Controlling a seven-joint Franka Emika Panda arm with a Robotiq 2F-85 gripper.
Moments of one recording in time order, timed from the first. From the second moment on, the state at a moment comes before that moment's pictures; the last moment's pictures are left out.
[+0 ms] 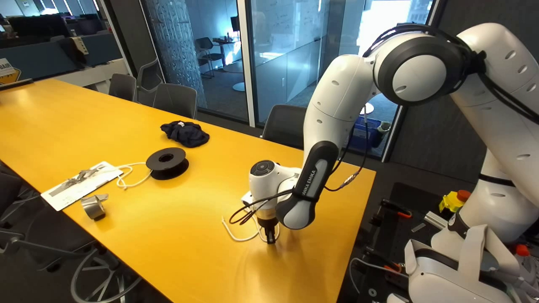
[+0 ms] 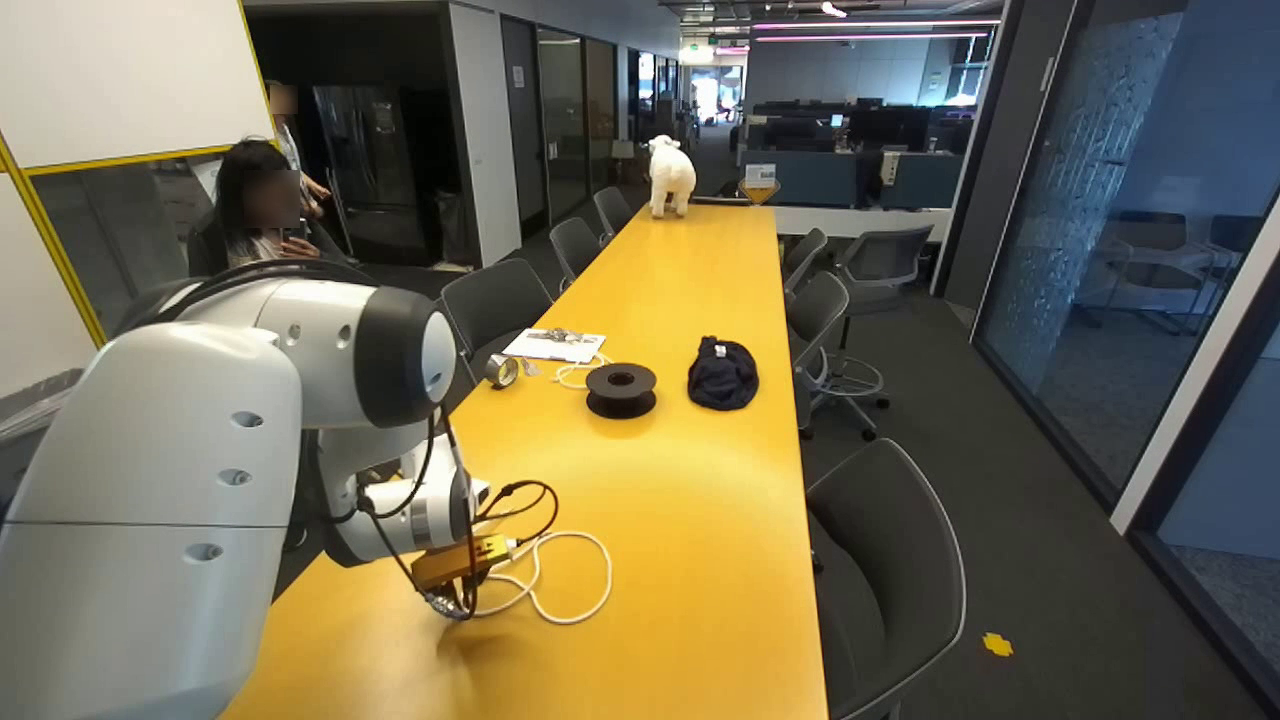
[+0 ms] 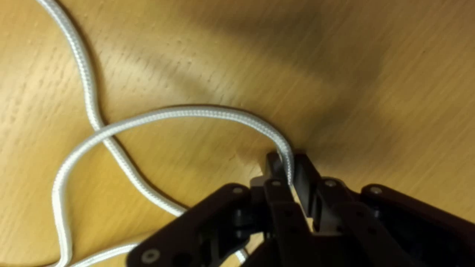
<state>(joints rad) 0.28 0.80 0.08 -2.03 -0.25 2.80 -0.19</state>
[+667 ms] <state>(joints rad) 0.28 0.80 0.08 -2.03 -0.26 2.79 -0.19</state>
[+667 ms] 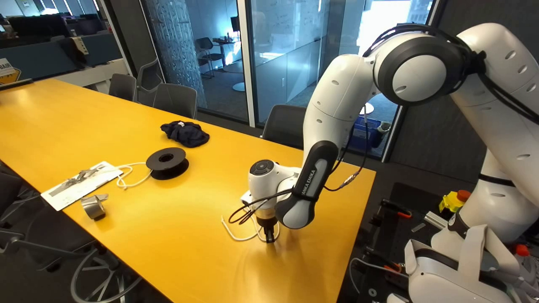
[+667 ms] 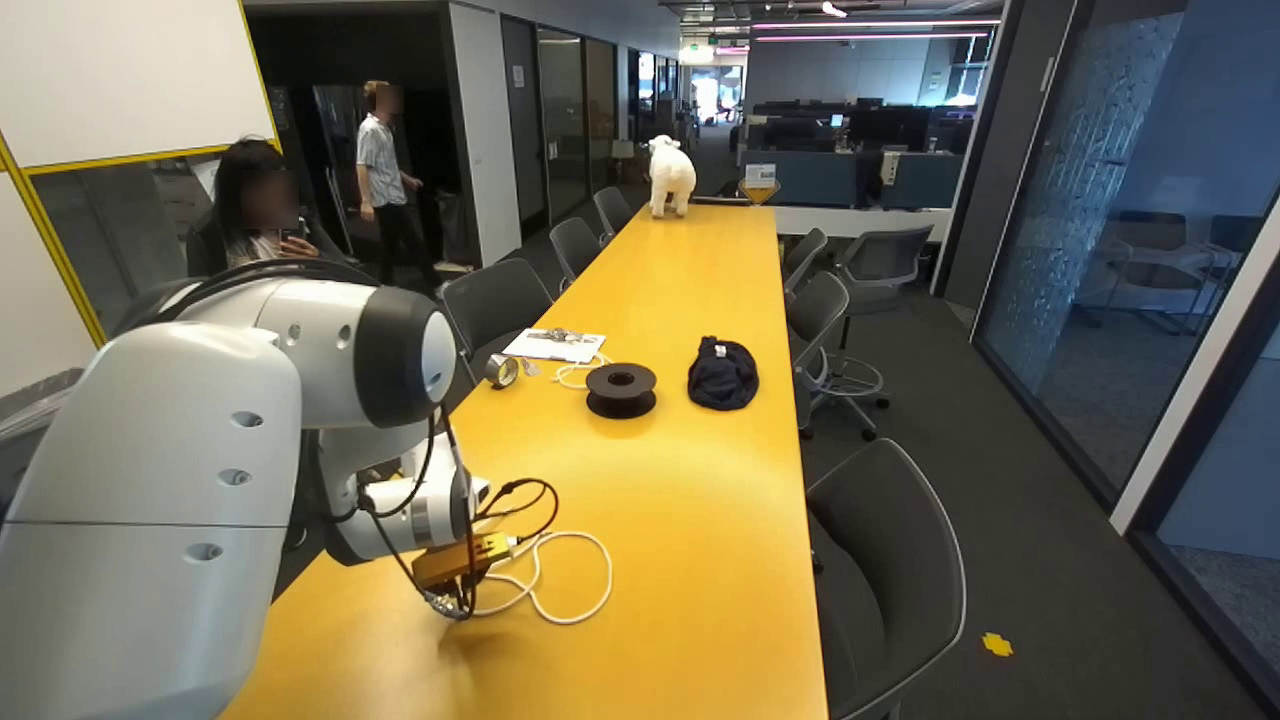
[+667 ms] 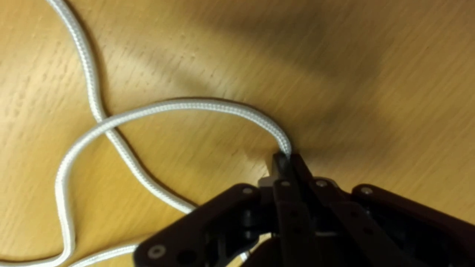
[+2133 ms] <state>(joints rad) 0.26 0.90 0.05 -1.67 -0.28 2.57 -0.19</state>
